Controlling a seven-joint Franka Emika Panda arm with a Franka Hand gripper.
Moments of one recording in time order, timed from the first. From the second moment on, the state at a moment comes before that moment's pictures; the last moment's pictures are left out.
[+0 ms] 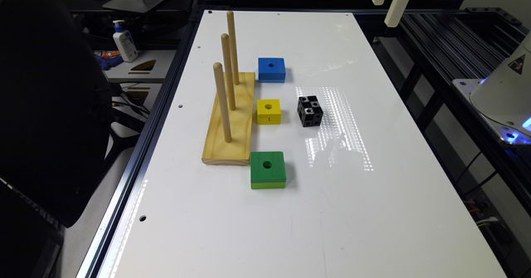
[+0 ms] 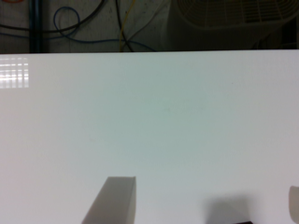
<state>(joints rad) -0.10 -0.58 0.00 -2.78 -0.01 2.20 0.70</state>
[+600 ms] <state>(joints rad) -0.12 -0.58 0.00 -2.78 -0.01 2.21 0.69</state>
